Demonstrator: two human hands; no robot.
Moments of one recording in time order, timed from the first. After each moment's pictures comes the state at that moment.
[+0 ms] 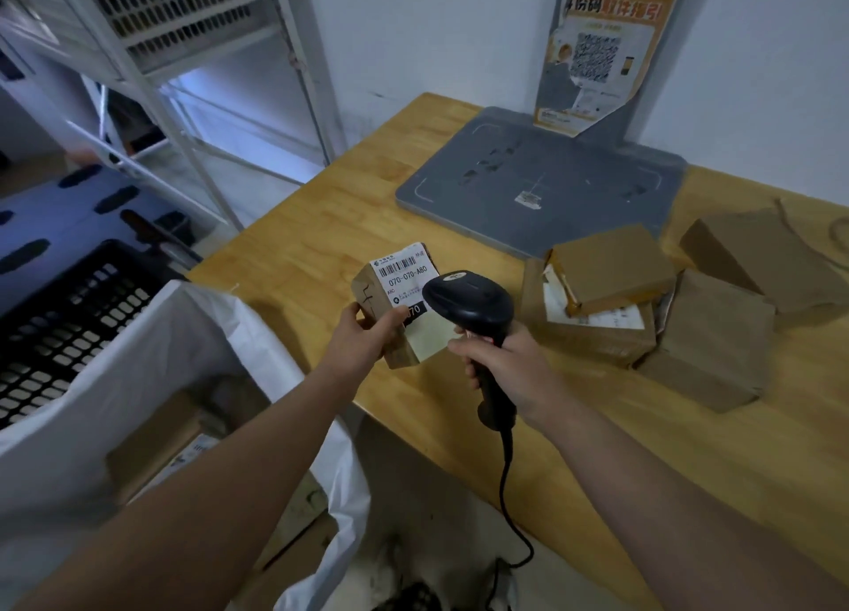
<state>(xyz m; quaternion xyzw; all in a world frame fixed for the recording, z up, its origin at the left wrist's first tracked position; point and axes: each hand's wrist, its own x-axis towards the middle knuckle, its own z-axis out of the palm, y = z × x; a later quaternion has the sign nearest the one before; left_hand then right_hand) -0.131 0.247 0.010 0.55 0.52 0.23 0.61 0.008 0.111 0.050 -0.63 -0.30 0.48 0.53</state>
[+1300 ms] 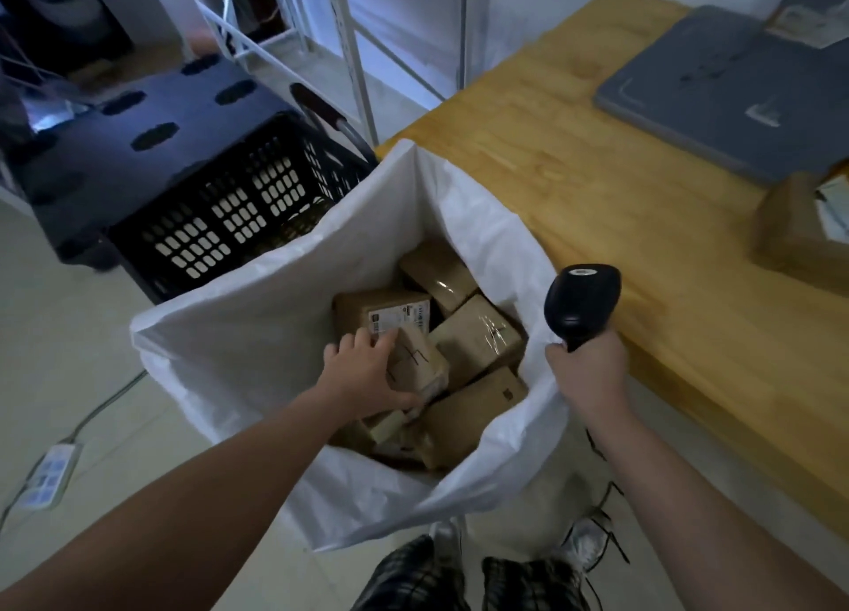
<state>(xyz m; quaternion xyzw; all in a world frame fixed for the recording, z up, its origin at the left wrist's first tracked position) -0.467 0.242 -0.072 0.83 0.50 -0.19 0.14 -0.230 0.134 -0.054 -0.82 -0.30 0.27 0.41</state>
